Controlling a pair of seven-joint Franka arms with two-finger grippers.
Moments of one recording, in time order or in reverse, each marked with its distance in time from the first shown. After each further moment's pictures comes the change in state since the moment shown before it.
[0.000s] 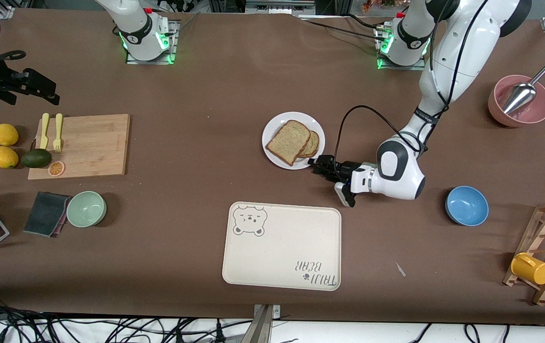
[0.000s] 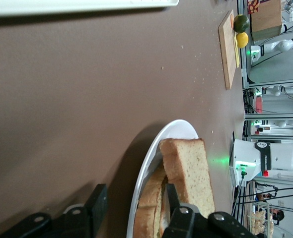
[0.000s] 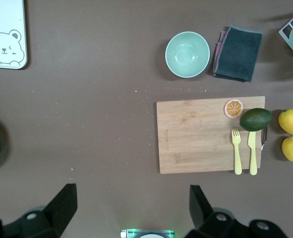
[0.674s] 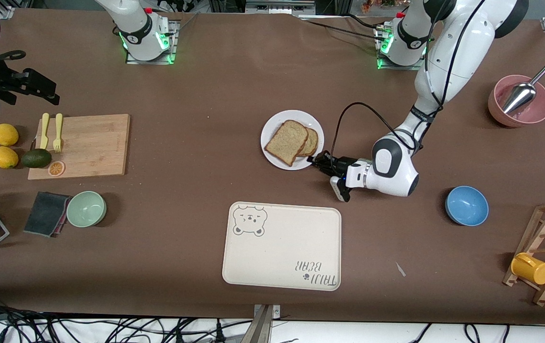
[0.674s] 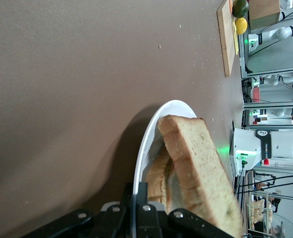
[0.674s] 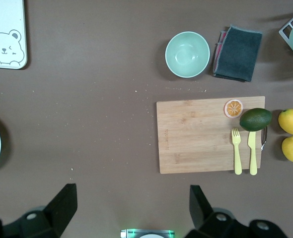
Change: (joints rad) left arm -0.015 0.001 -0.002 -0.027 -0.003 -0.002 0.031; right arm 0.000 0.000 0.000 0.000 0.000 0.000 0.000
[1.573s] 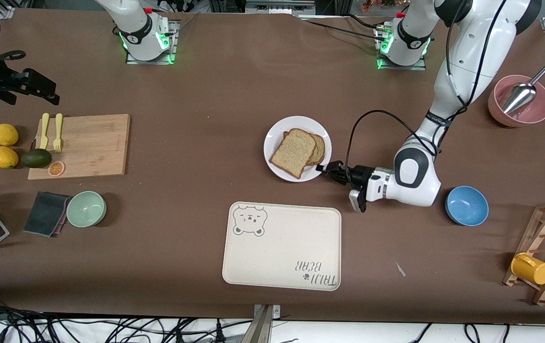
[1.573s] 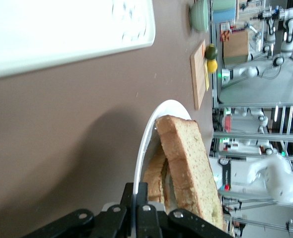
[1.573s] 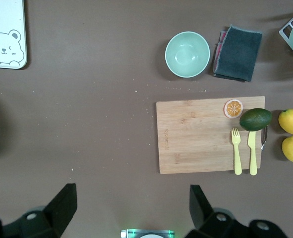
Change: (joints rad) left arm 0.083 -0.006 0.001 0.144 -0.052 -0.131 -0.178; right arm 0.000 0.000 0.000 0.000 0.000 0.000 0.000
